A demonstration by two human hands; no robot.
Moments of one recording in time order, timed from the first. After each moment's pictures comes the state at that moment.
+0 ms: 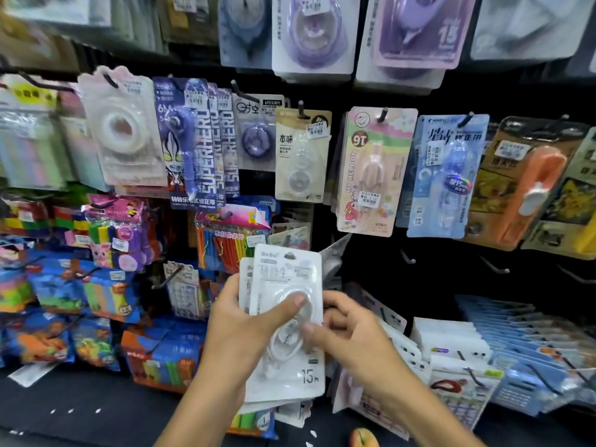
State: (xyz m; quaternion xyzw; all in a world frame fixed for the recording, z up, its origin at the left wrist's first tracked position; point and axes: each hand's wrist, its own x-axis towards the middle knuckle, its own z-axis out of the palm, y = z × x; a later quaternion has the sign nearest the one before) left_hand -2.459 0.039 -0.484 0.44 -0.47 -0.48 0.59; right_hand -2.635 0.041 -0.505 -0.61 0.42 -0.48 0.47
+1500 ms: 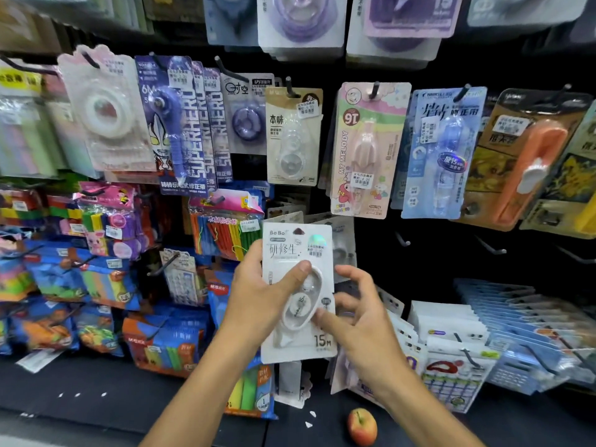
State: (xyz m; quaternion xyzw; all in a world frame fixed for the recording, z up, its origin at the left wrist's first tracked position) left_hand -2.486 0.017 -0.478 0.42 -0.57 -0.40 0.59; right_hand -2.640 0.046 -0.520 -0.55 0.45 -0.55 0.45
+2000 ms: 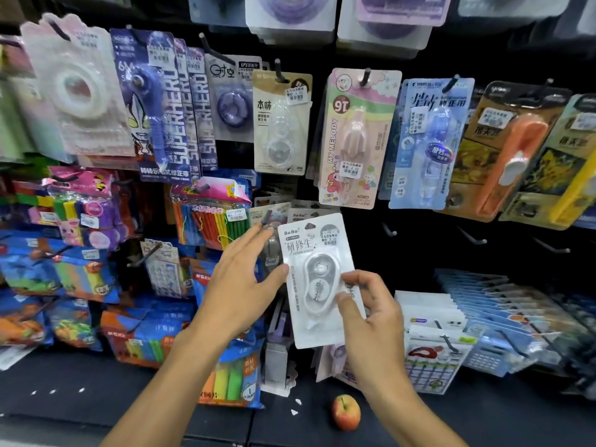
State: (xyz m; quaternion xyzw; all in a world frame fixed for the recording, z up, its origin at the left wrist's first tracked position) left_hand -2.464 -0.009 -0.500 0.52 -0.74 -0.15 0.41; right_hand -2.640 0.069 -0.521 -0.50 0.56 -0.61 0.25
